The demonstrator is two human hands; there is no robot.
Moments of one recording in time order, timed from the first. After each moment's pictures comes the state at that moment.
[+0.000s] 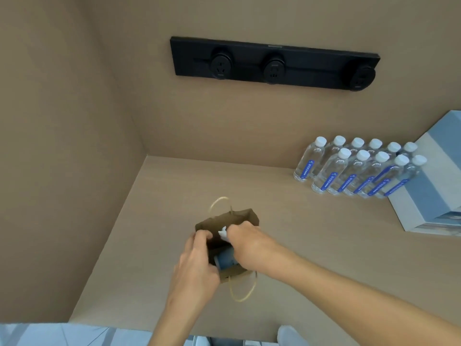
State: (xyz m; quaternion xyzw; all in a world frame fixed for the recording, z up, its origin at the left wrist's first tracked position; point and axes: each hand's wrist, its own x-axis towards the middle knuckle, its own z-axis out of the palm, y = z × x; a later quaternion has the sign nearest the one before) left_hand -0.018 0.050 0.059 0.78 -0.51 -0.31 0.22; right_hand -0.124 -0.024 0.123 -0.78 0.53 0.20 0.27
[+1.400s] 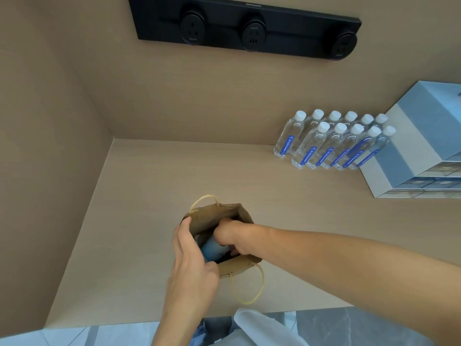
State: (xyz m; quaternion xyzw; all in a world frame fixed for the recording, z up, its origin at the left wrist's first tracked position) left_hand -0.028 0.070 0.047 0.72 -0.47 -0.41 0.32; right_hand -0.110 -0.038 0.048 -0.54 0.66 0.14 0.51
